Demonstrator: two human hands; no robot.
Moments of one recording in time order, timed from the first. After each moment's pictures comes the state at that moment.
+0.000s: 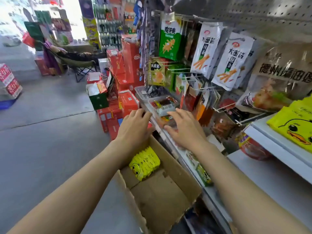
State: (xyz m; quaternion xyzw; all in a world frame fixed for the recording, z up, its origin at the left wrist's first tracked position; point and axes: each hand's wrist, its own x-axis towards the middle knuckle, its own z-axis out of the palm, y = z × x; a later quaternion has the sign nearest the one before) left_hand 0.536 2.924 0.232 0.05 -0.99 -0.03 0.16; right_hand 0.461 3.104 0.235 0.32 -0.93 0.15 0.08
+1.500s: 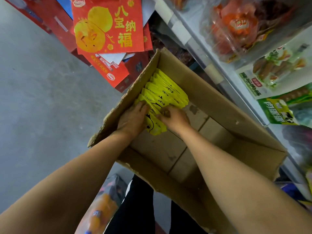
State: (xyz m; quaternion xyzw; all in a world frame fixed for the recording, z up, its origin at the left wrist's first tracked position) left_hand 0.366 2.751 -0.245 -0.06 -0.94 -0.13 -0.31; right_hand 0.340 2.926 -0.243 -0.07 -0.88 0.27 -0.38
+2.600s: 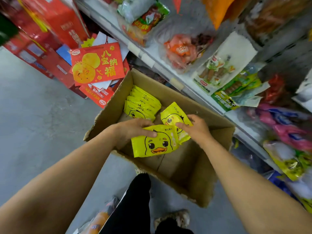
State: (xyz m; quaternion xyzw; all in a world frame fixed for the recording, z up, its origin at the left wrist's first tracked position) left_hand 0.389 2.805 -0.118 -0.07 -0.72 -0.43 -0.54; right_hand 0.420 3.072 -0.148 -0.22 -0.82 0.48 -0.21
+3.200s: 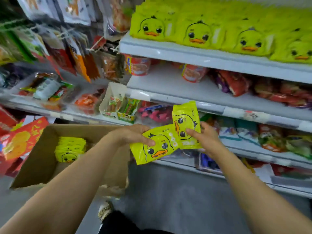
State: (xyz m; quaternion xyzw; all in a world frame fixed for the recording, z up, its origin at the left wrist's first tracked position) left_hand 0.568 3.120 0.081 -0.30 -0.73 -0.35 -0.51; right_hand 0.740 3.354 0.071 -0.31 -0.72 0.62 0.10
